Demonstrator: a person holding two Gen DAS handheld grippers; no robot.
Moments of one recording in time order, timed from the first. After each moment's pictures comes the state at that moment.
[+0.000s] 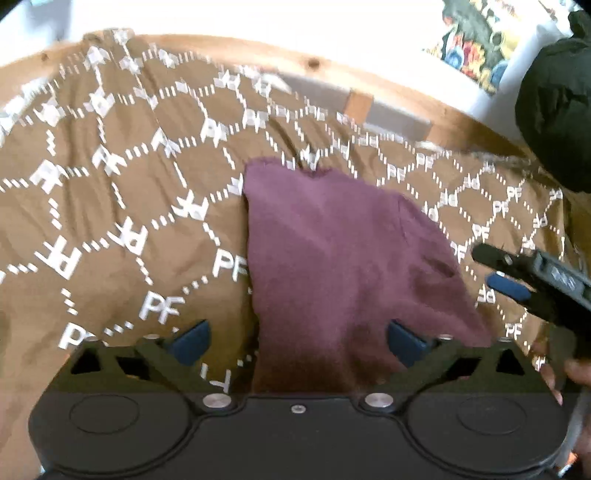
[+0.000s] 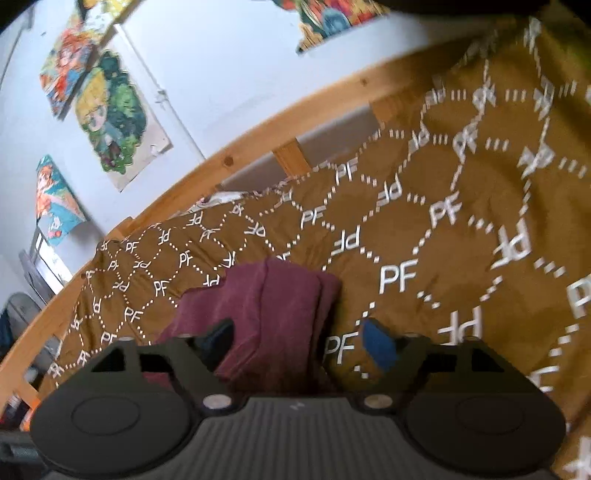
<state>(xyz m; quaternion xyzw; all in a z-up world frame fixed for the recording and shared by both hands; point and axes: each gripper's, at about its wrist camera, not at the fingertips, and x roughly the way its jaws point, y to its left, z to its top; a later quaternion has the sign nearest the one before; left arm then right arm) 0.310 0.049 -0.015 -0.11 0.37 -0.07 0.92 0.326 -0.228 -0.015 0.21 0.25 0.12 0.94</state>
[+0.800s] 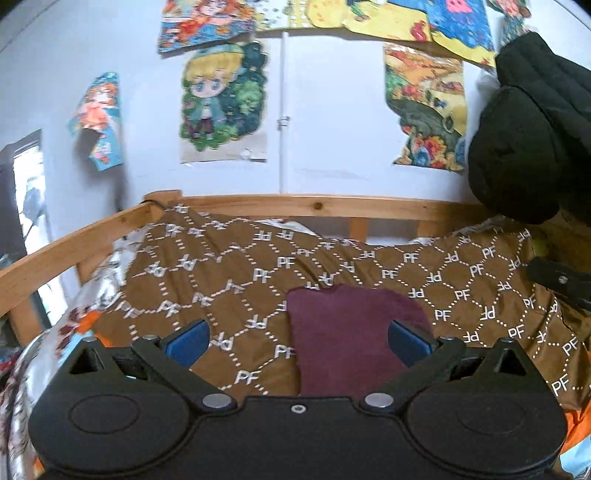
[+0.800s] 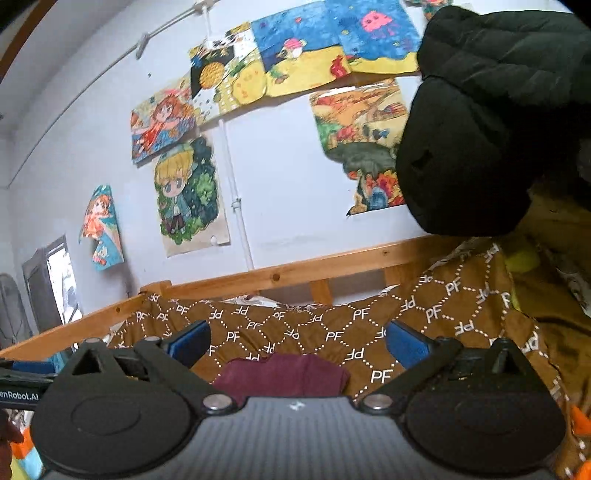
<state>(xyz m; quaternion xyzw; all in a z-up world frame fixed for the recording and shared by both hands) 0.148 0.026 0.088 0.00 0.19 0.01 0.98 0.130 -0.193 0.087 0.13 0.06 0.07 0.99</state>
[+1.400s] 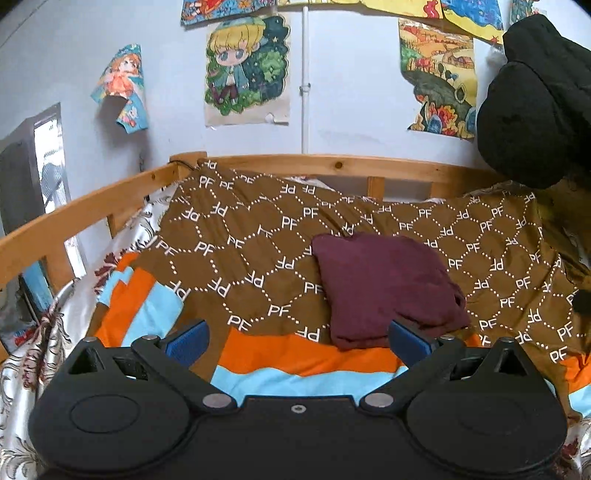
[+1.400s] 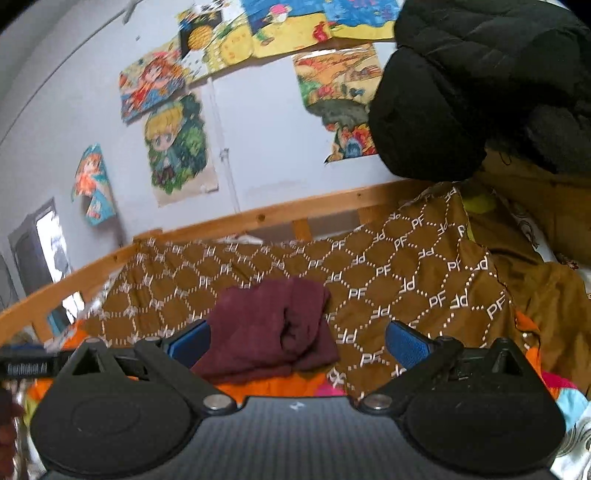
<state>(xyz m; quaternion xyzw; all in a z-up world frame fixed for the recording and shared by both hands) 0.094 0.055 0.055 0.00 0.24 0.02 0.97 0.044 -0.174 0.057 0.09 0.15 0.05 0.98</state>
